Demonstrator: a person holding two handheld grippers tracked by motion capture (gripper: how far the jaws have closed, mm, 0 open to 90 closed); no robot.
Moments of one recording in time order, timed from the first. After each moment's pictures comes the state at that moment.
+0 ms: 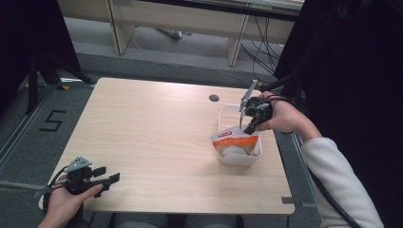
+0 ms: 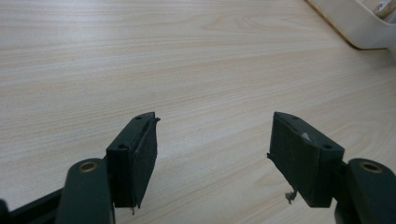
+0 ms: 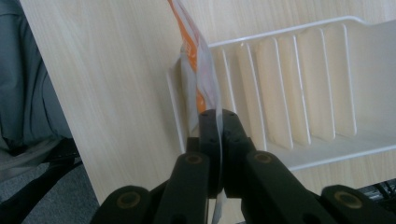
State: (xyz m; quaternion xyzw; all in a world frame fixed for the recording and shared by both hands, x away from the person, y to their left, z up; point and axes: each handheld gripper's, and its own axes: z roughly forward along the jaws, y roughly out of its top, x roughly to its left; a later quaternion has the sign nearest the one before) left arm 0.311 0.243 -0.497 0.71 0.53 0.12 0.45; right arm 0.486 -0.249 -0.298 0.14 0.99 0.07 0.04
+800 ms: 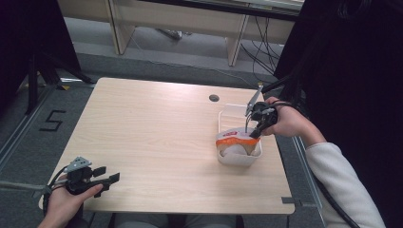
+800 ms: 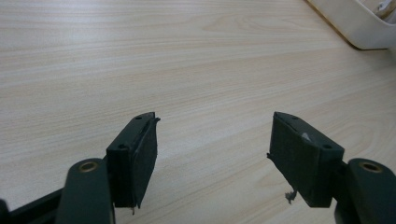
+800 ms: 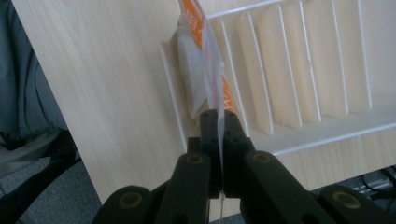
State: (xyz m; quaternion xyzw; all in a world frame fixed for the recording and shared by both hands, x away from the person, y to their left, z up) left arm 0.311 0.243 -0.496 0.71 0.53 0.12 0.45; right arm 0.482 -0.269 -0.311 0.16 0.98 0.05 0.03
